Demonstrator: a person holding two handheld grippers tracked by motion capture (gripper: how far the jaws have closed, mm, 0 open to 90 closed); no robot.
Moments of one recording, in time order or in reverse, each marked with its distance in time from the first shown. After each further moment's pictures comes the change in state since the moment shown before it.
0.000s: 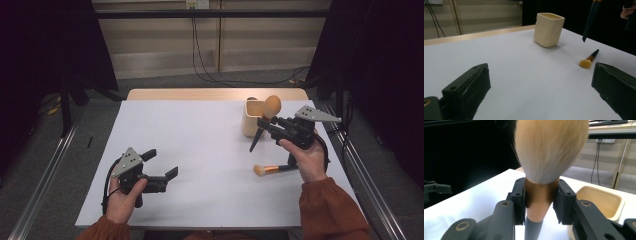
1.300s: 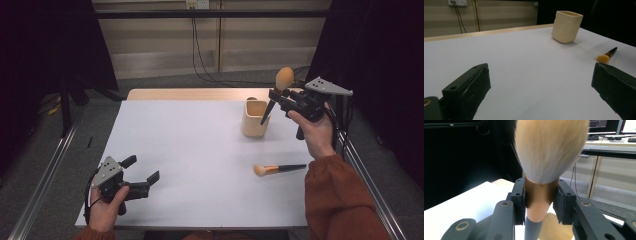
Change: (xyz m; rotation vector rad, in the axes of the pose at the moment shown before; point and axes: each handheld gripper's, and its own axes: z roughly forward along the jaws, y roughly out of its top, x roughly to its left) left arm 0.019 -0.020 -0.036 -0.016 0.111 -0.011; right arm -0.041 0.050 0.011 -0.047 -0.124 -0.053
